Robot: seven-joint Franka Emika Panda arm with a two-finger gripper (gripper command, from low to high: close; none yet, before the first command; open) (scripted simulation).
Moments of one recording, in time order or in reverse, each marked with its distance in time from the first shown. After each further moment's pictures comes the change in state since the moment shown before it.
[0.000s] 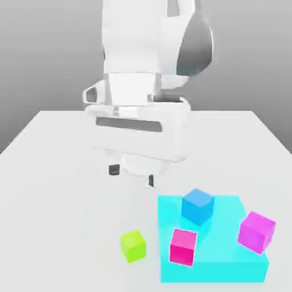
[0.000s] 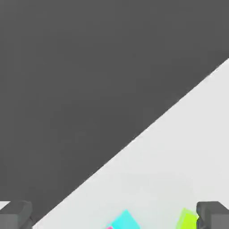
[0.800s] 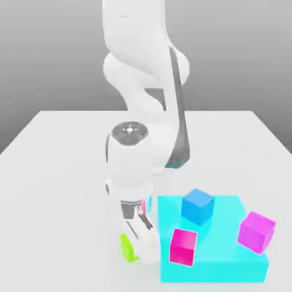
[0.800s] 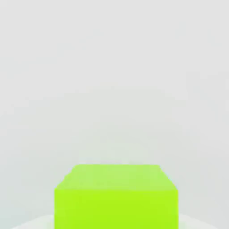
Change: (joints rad) arm 0.032 0.398 -0.077 -0.099 -0.133 0.271 0.387
